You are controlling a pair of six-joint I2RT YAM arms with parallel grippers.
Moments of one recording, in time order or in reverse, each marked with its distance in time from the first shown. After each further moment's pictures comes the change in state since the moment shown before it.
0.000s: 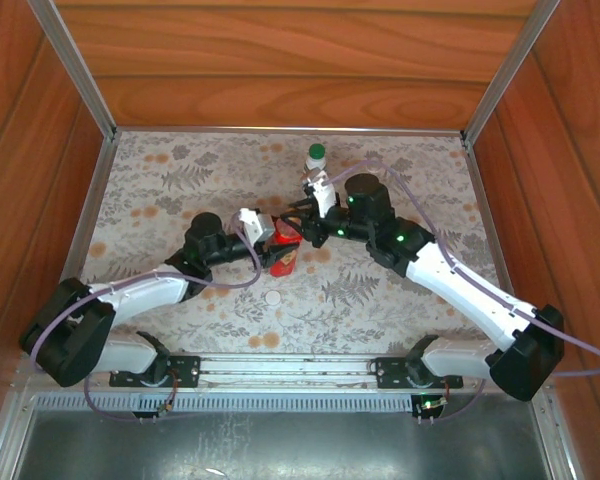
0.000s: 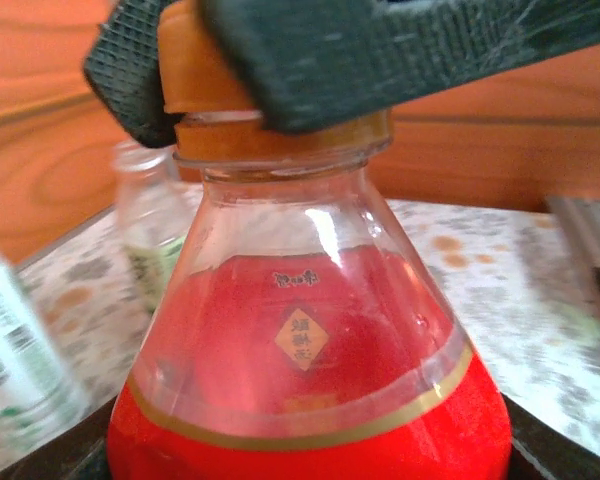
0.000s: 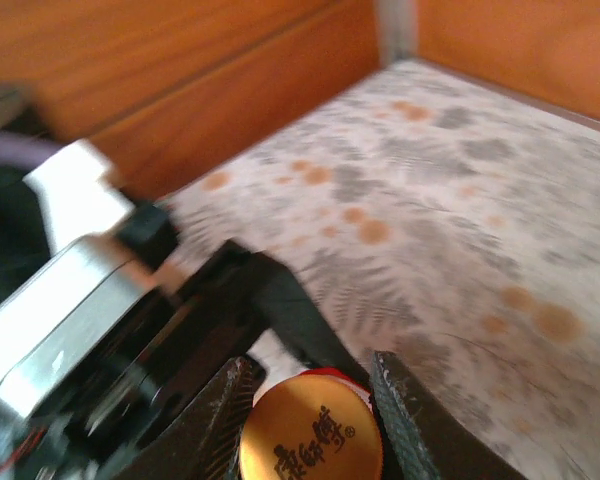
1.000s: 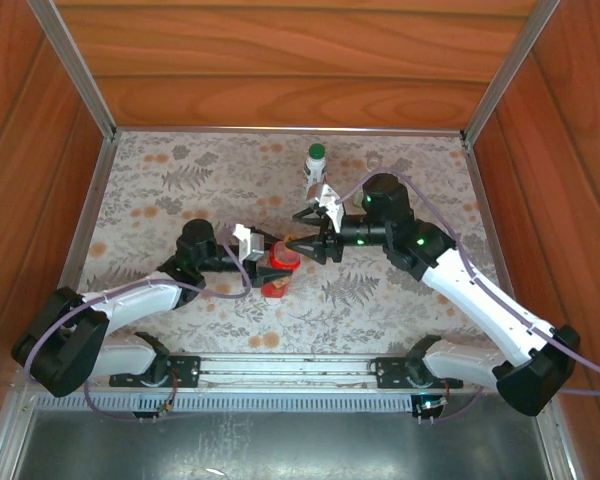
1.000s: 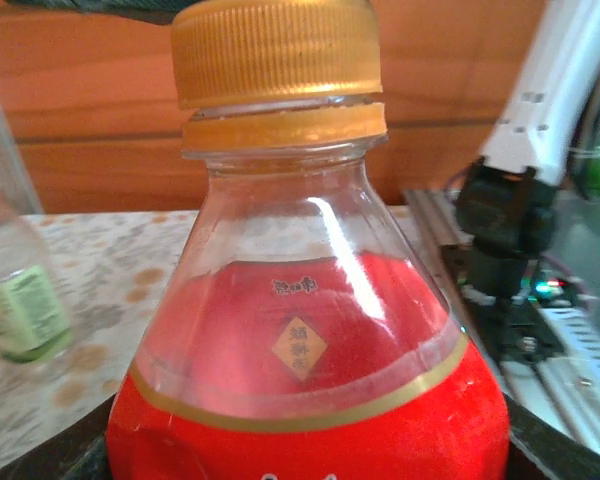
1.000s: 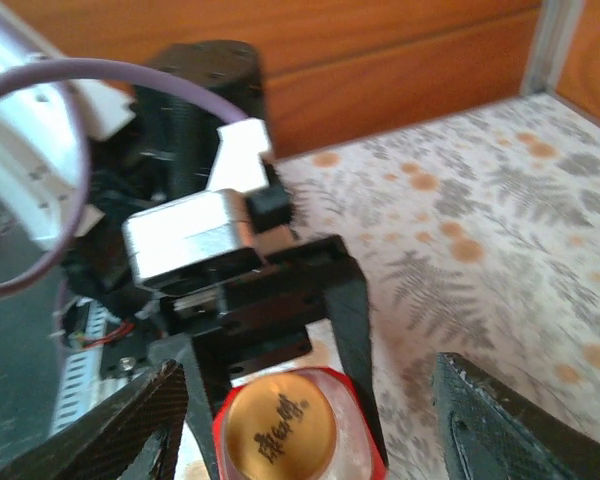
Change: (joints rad) left arm 0.040 -0.068 -0.082 0.028 0.409 -0.001; right arm -0.072 -0.097 0.011 -0.139 -0.436 -0.323
